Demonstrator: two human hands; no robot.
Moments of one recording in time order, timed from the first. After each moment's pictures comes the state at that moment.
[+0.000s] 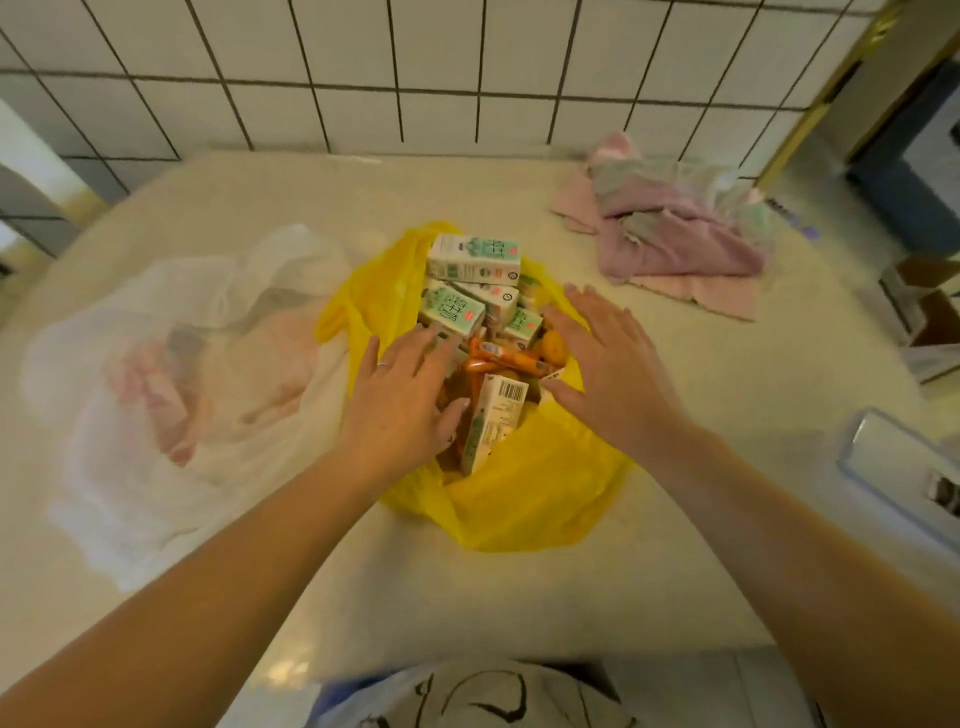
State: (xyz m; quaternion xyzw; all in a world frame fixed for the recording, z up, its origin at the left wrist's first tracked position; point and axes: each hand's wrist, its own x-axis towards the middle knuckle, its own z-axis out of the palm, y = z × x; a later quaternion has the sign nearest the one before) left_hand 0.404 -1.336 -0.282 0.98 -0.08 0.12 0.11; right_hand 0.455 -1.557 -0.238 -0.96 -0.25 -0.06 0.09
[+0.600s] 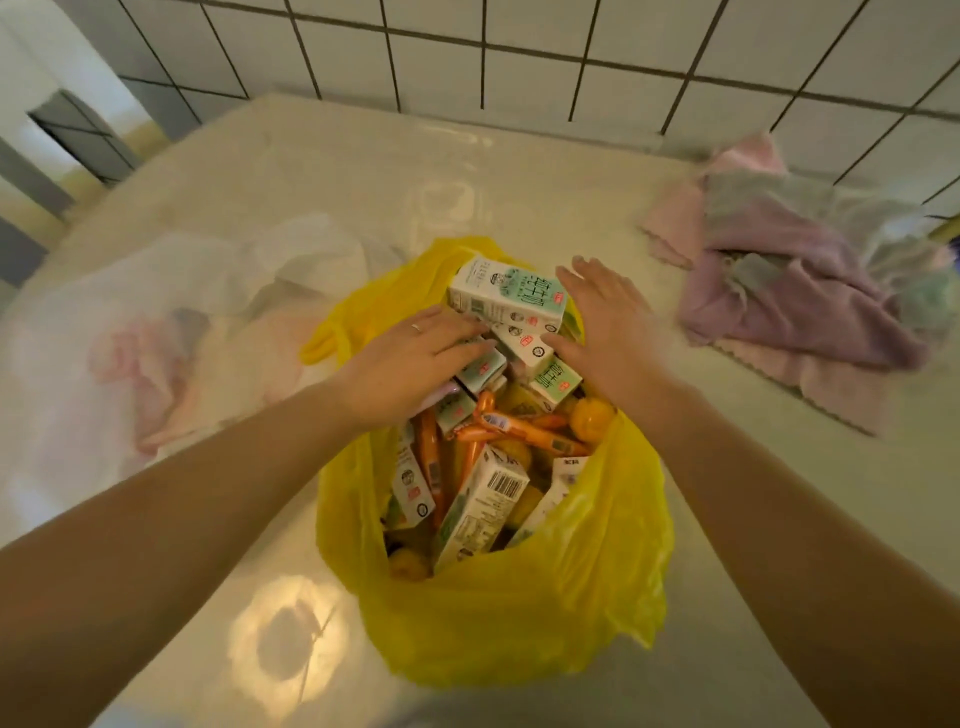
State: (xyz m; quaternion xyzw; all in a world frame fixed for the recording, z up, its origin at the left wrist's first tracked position) left_hand 0.531 -1.308 -0.302 0.97 -0.23 0.07 0.02; right_hand 0.642 -1.522 -0.288 -0.94 -0.32 0.03 0.12
